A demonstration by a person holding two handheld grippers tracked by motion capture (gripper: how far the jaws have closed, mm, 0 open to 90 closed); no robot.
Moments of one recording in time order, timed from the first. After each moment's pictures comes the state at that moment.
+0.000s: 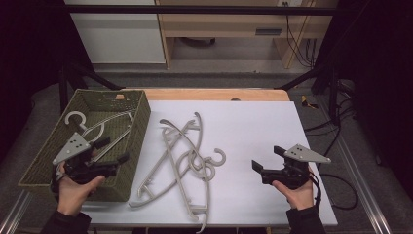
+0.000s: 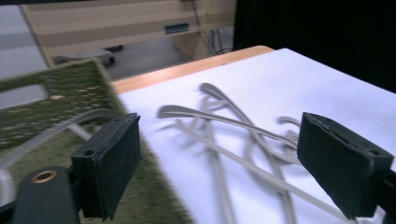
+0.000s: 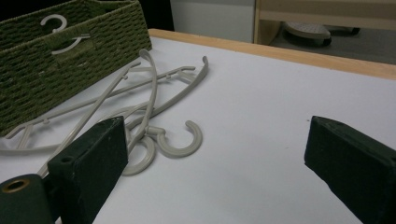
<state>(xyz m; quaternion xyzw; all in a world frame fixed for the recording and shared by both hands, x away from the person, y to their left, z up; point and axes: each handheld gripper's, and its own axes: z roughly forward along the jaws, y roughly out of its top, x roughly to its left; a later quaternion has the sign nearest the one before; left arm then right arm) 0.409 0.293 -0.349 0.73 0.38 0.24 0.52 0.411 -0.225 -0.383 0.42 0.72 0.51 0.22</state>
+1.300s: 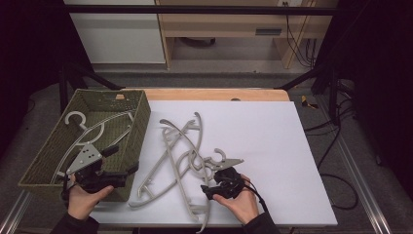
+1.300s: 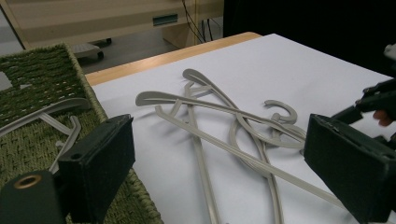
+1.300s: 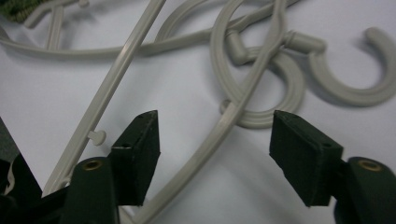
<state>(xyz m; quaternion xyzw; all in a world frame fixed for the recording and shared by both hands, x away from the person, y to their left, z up) 0.401 0.283 -0.363 0.74 0.36 0.24 0.51 0.420 -0.076 -0.446 0.40 0.84 0.35 0.09</state>
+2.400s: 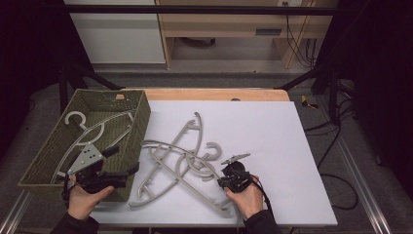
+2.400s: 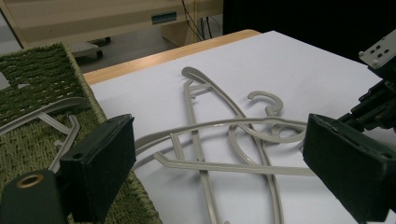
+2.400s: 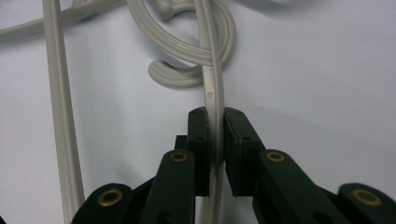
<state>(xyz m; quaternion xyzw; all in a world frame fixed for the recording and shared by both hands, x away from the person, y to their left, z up) 0.401 0.281 -0.365 0.75 0.36 0.24 0.50 0.440 -0.104 -0.456 0.48 0.83 0.29 0.05</state>
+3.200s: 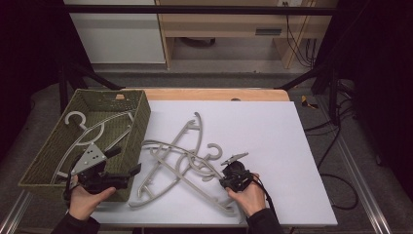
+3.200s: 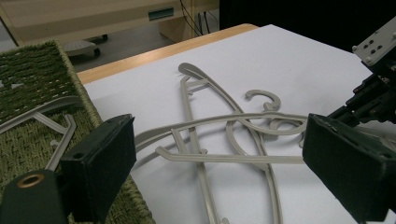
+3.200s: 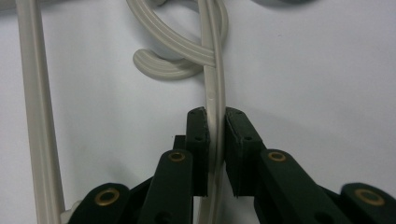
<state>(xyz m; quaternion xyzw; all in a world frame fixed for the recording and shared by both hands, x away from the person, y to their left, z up) 0.401 0.277 -0.365 0.76 0.35 0.24 0.50 0.444 -0.104 -0.461 0.46 0.85 0.27 0.07</state>
